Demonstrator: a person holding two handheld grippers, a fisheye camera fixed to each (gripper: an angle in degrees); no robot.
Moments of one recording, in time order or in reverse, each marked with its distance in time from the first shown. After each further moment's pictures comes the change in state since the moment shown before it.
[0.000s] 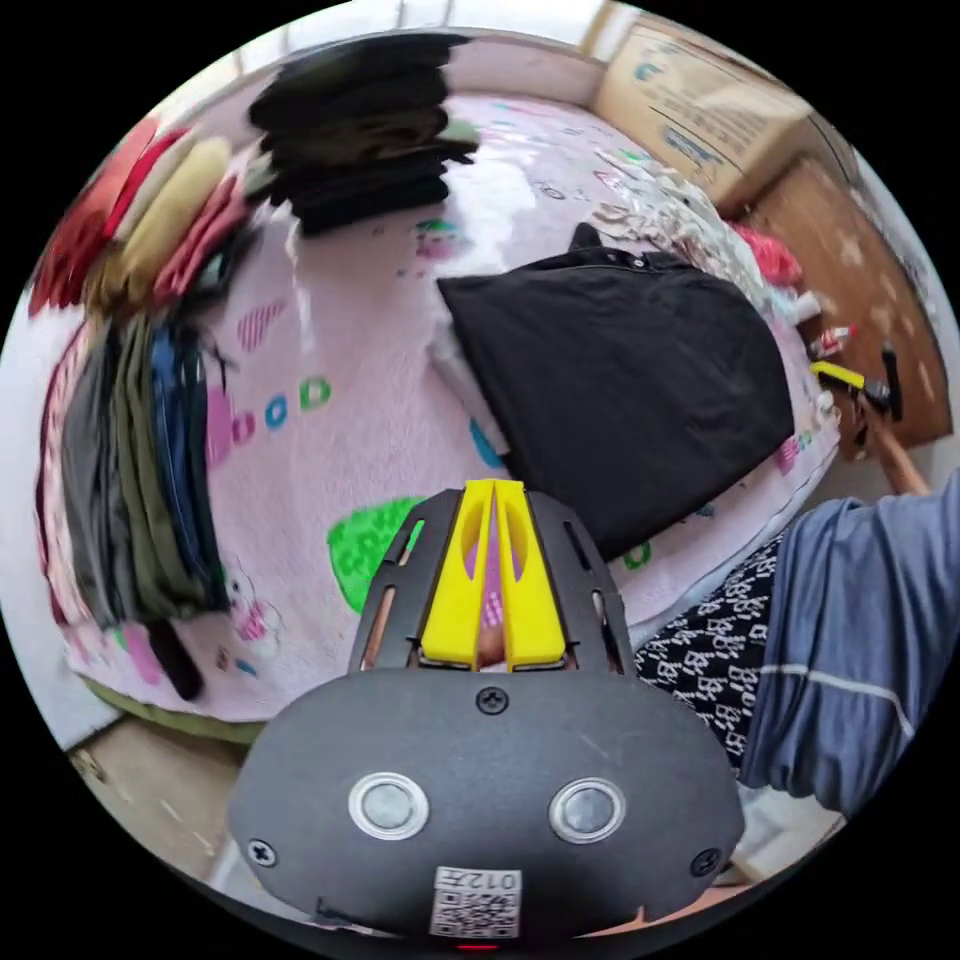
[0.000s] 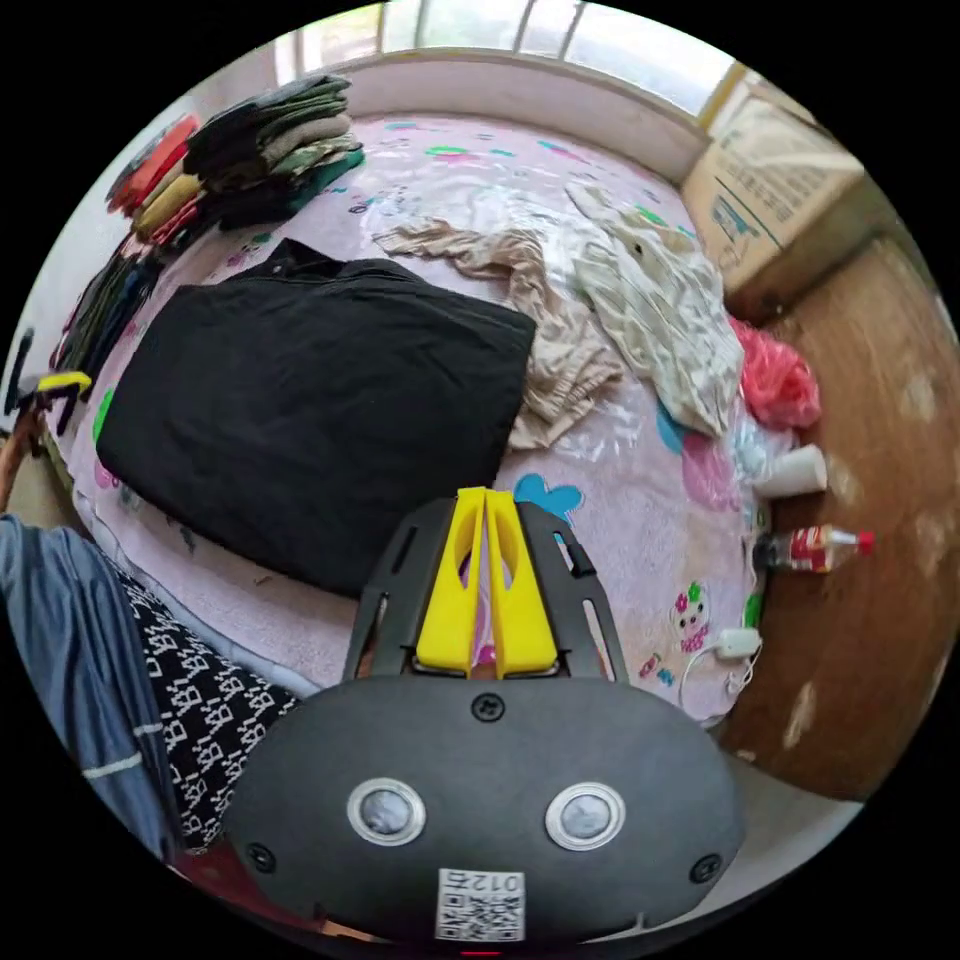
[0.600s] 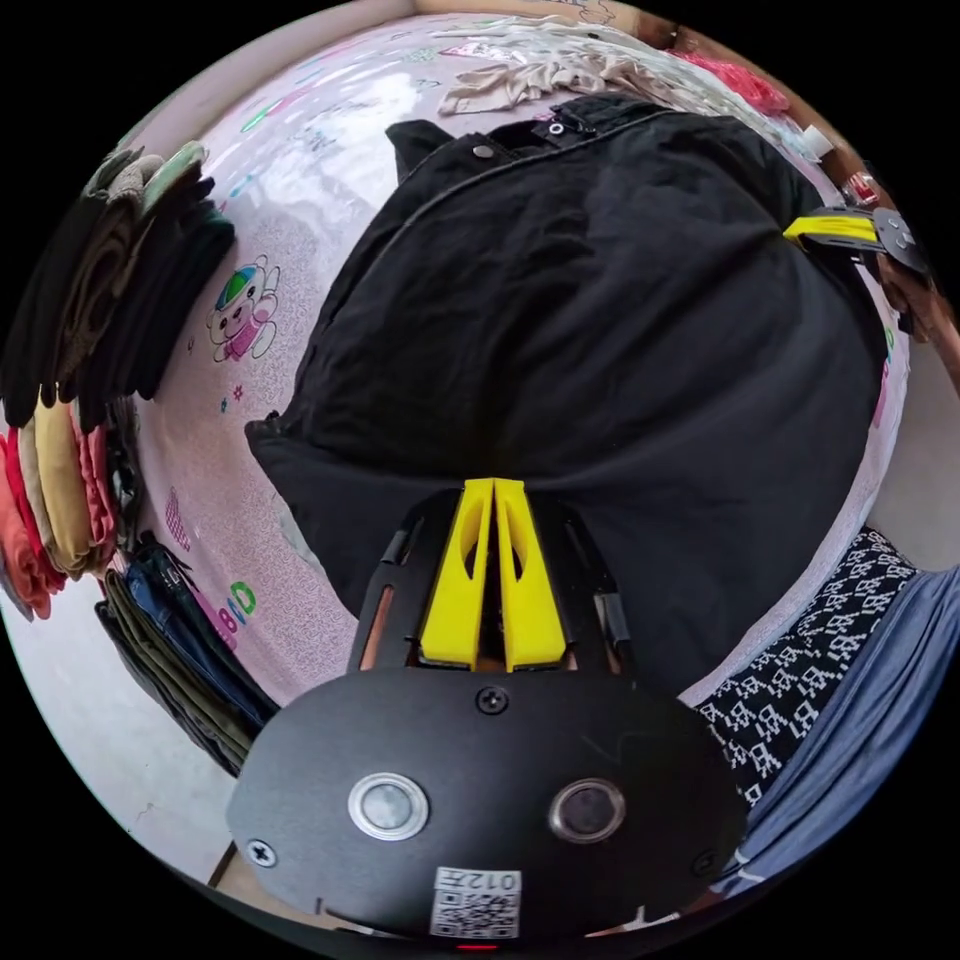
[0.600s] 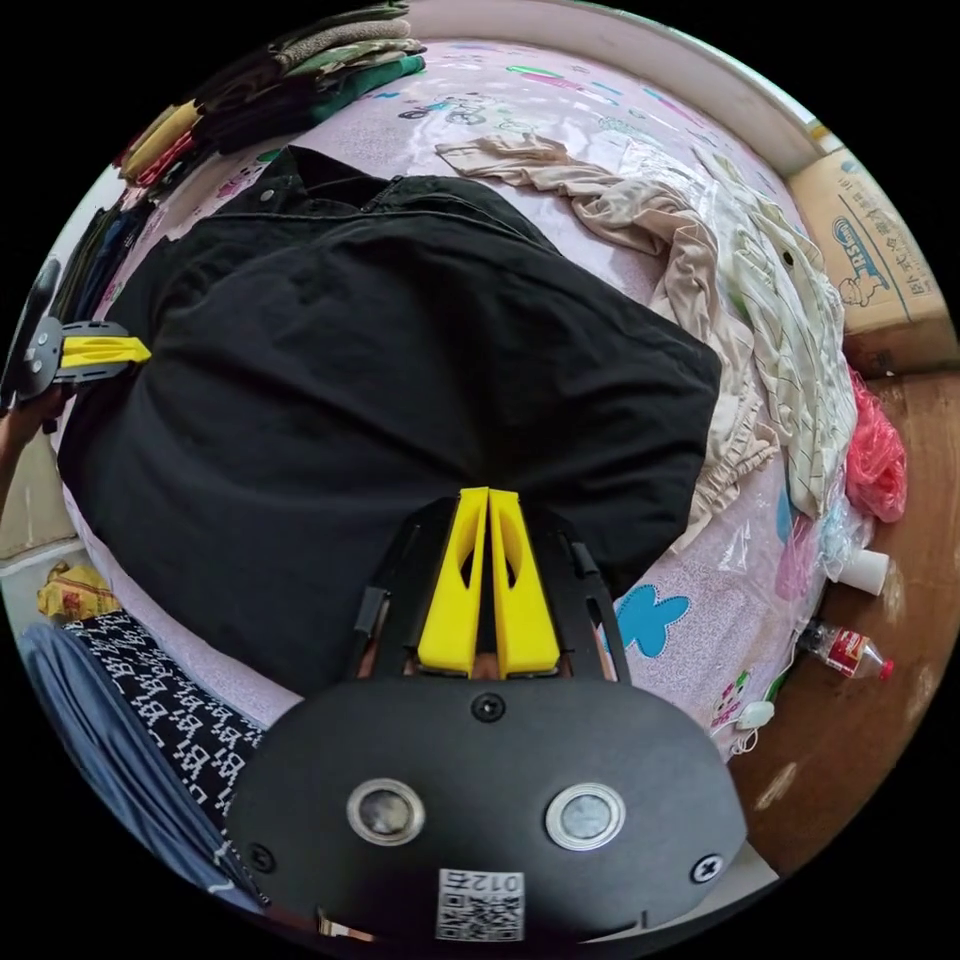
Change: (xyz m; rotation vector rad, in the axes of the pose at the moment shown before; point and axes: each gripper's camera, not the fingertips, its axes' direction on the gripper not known) left arm 0.172 -0.155 0.196 -0.268 -0.220 0.344; right arm -0.108 -0.098 0.150 -0.204 -0.079 -0.093
